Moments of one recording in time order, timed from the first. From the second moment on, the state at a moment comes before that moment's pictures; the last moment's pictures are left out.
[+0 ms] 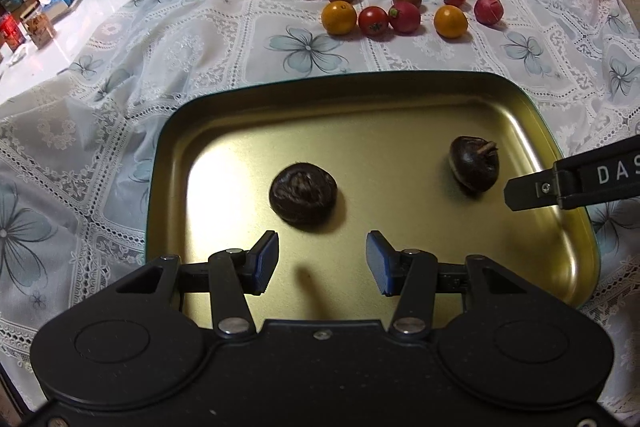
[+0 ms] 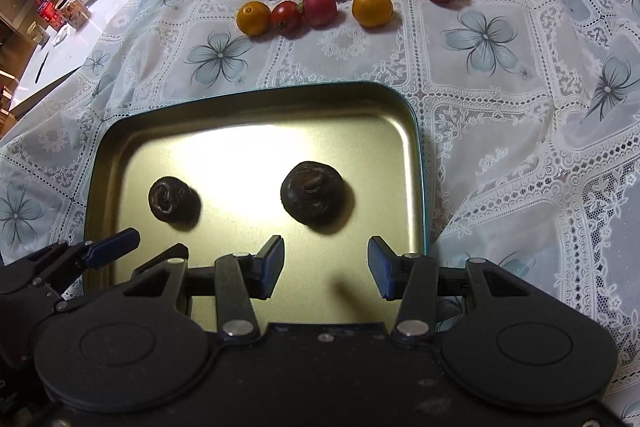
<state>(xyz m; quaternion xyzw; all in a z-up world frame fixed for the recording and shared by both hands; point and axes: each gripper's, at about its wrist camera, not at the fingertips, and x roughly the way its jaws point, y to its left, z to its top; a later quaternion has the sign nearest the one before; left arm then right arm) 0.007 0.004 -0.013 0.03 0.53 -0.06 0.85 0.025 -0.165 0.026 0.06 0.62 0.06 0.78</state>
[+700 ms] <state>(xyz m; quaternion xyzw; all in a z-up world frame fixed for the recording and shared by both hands) 0.145 0.004 0.016 0.03 0.52 -0.08 0.85 0.160 -0.236 0.044 0.06 0.54 -0.03 0.84</state>
